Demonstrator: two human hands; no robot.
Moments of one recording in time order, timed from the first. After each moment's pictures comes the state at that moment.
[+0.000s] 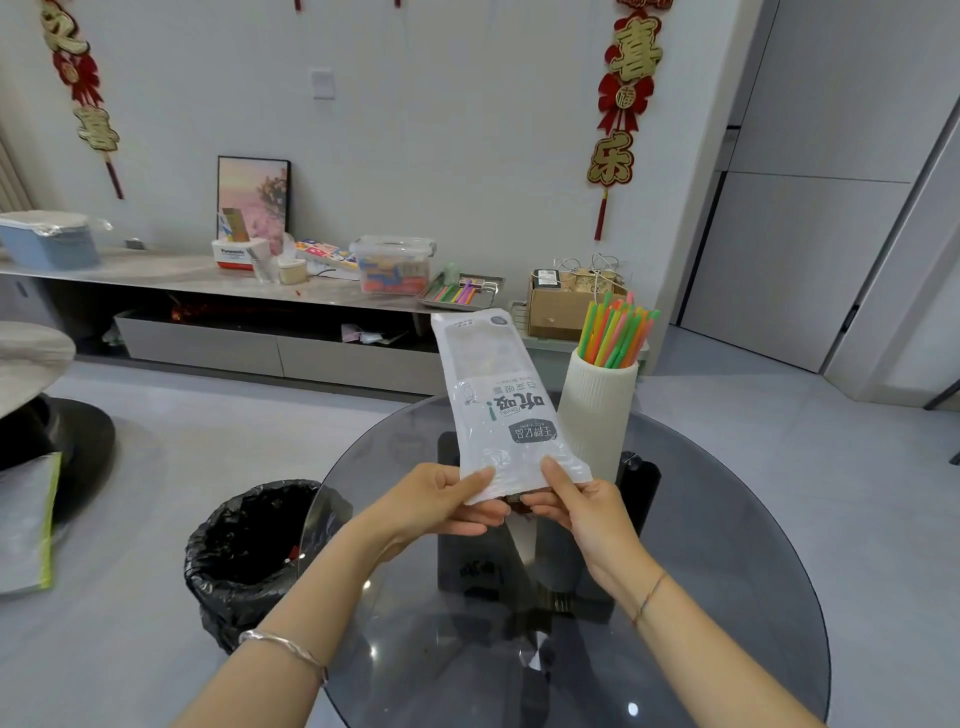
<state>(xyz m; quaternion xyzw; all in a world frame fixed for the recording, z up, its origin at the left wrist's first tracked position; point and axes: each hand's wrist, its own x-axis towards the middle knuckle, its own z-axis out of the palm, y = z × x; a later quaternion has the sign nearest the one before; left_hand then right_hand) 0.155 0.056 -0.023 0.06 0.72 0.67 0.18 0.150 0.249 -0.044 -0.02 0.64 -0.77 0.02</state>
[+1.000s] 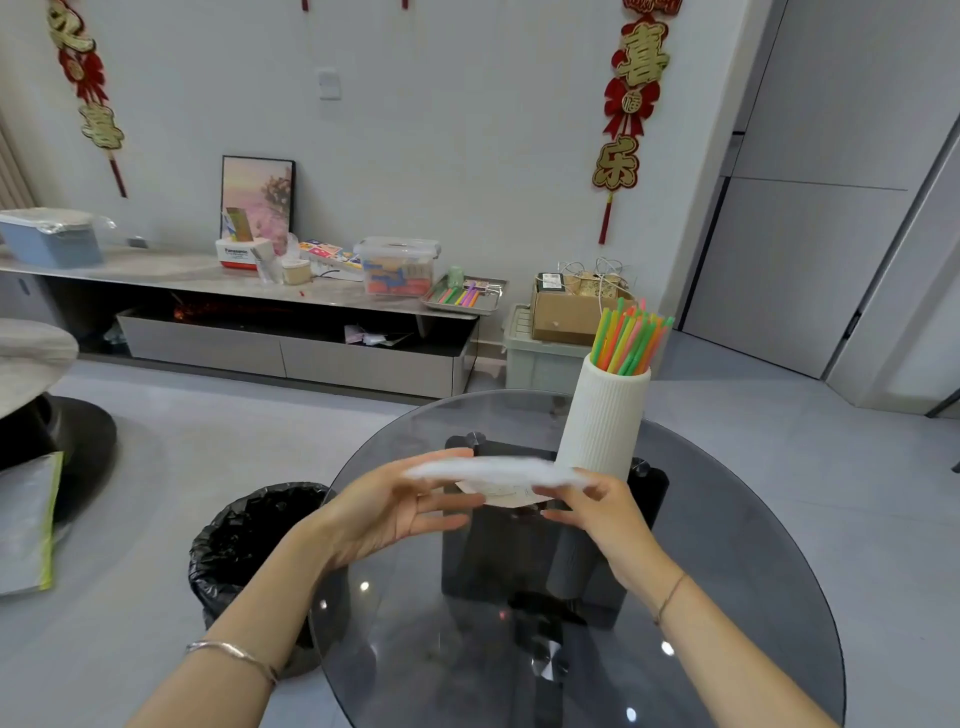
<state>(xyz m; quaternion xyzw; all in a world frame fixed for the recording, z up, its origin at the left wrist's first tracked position) 0.158 0.006 -0.016 0.07 0.52 0.81 0.27 0.150 0.252 -0.031 -0.06 0.71 -0.70 0.02</state>
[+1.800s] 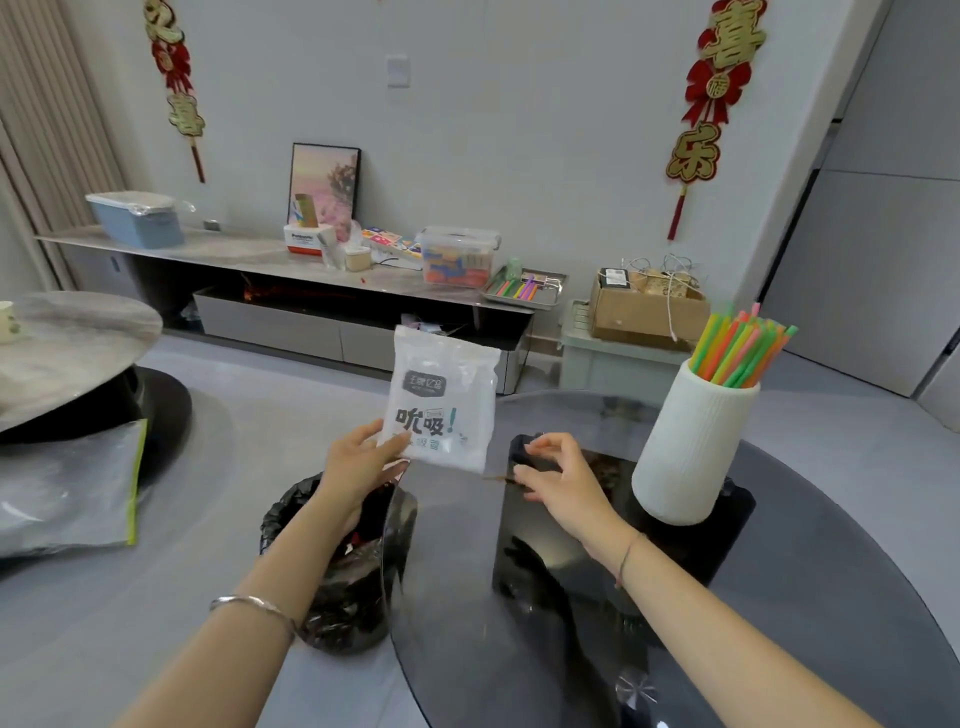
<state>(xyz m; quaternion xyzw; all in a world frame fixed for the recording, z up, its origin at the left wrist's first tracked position) 0.124 -0.085 -0.049 -0.17 0.61 0.77 -0.09 0.102 0.149 -0.046 -0.09 0.79 -0.60 0.06</state>
